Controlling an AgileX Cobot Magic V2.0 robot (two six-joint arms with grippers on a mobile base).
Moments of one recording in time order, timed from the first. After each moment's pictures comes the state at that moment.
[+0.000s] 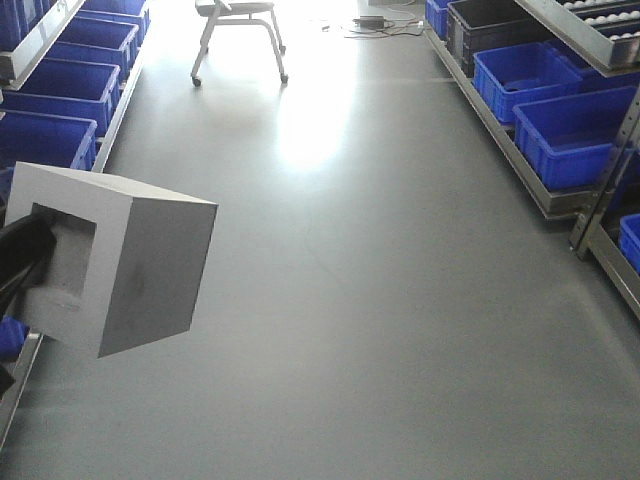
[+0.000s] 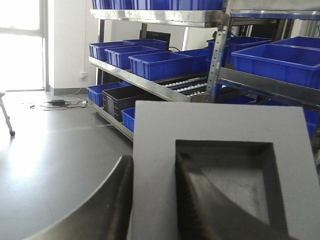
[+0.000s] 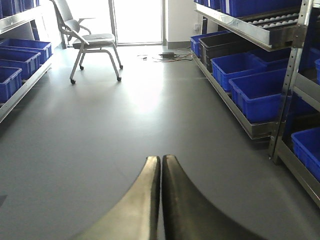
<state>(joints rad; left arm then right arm) -0.49 0.60 -0.48 -0.07 -0.06 -0.13 -0.03 -0.01 0.03 0.01 0.22 0.01</state>
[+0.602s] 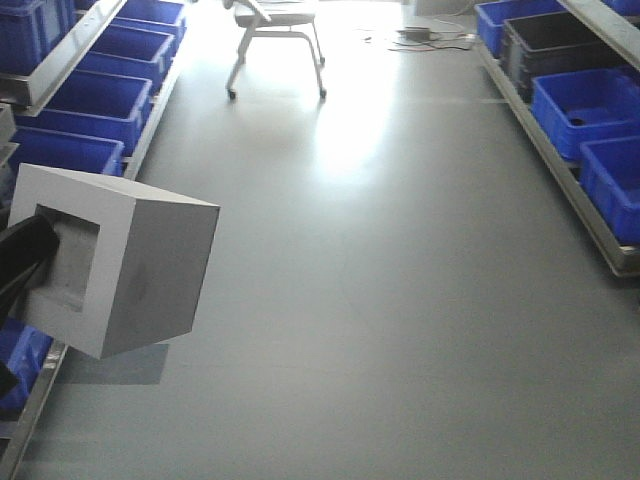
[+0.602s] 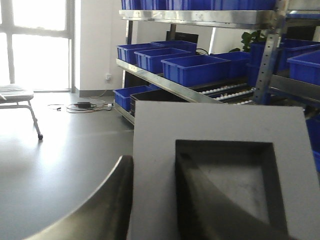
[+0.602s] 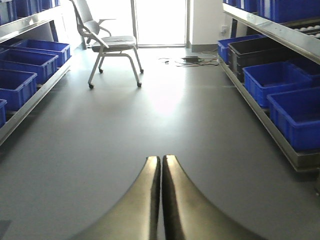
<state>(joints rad) -0.49 0.60 -0.48 -0.07 -0.06 -0.13 -0.03 -0.01 0.03 0.01 0.22 0.01</state>
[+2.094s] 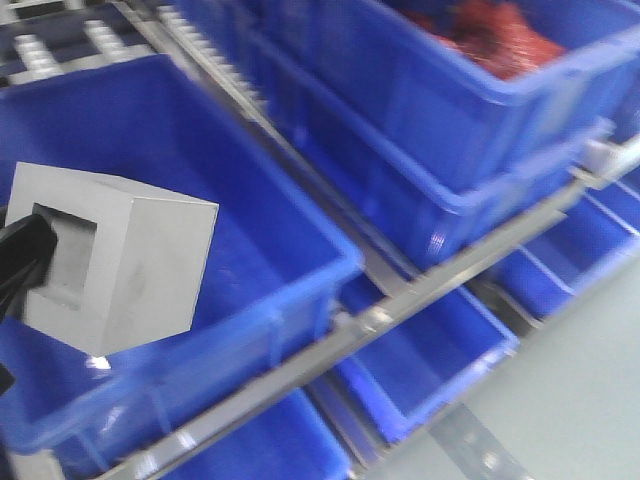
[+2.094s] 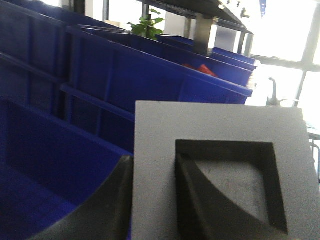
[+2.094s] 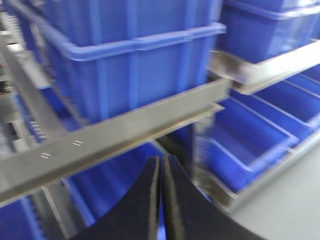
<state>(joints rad) -0.49 0.61 -0.48 -0.07 -0.06 -0.13 -0.03 -0.01 0.03 0.01 0.22 0.01</state>
